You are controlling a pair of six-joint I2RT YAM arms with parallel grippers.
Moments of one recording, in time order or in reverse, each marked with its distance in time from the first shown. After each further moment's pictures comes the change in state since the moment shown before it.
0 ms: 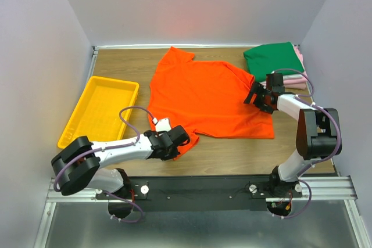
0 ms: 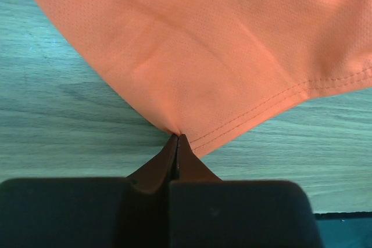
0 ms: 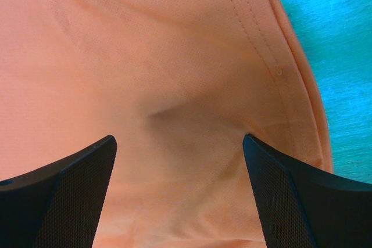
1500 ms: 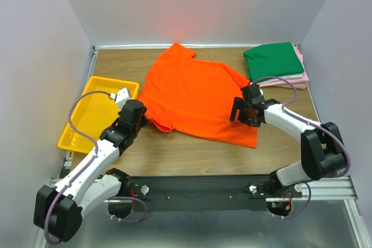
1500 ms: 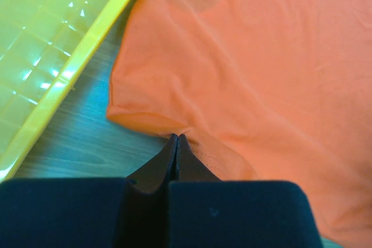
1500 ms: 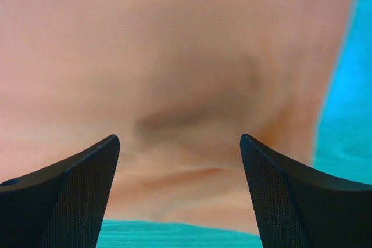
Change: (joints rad) left arm 0.581 -0.419 -0.051 0.225 -0.119 0.498; right arm 0.341 -0.170 -0.085 -0.226 0.156 0.121
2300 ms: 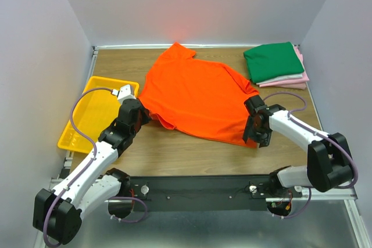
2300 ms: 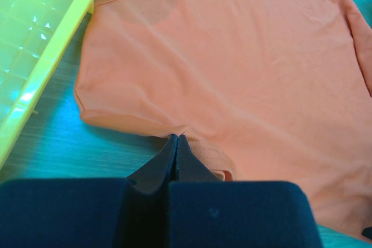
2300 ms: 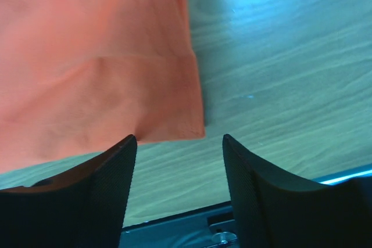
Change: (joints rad) left arm 0.001 -0.029 0.000 0.099 0.102 0.076; right arm 0.000 -0.129 -0.066 -0.413 0.083 0.143
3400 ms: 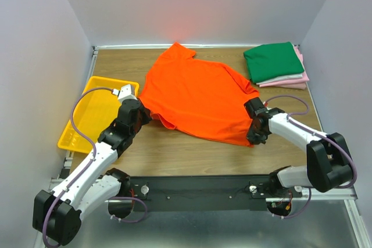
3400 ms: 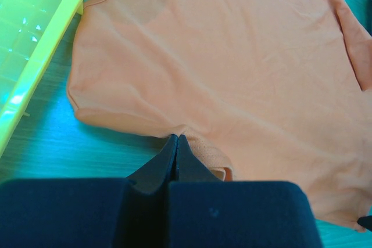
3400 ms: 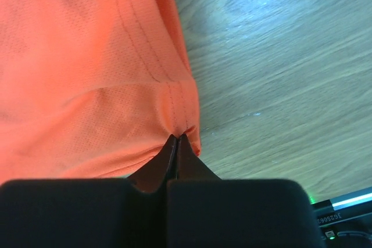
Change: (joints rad) left arm -0.005 -0.010 -0.001 0.009 0.028 0.010; right arm 0.000 -0.001 -0.067 0.100 0.047 0.110
